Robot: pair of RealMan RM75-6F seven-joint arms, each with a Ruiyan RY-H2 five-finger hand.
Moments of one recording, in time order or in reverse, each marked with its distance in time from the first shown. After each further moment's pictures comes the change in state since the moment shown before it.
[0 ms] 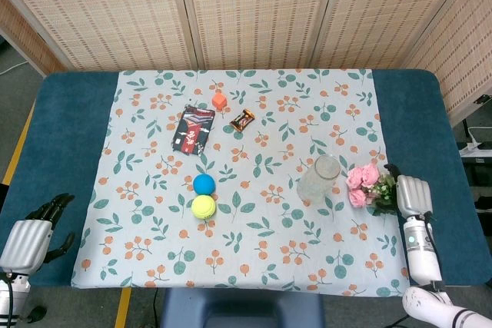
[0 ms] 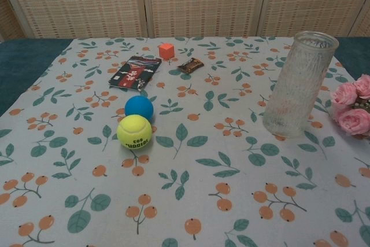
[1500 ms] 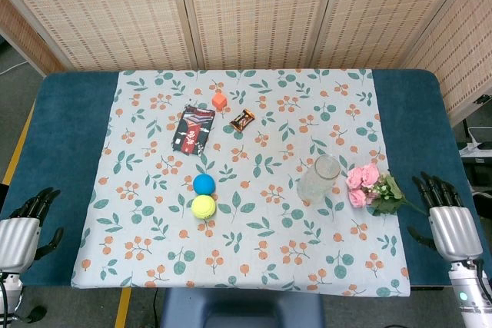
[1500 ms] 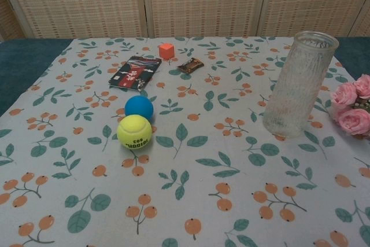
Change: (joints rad) left arm 0.023 -0.014 -0.035 0.014 -0.040 0.048 0.057; right arm -0.243 0.383 -0.198 -0.382 -0.440 0.362 0.071
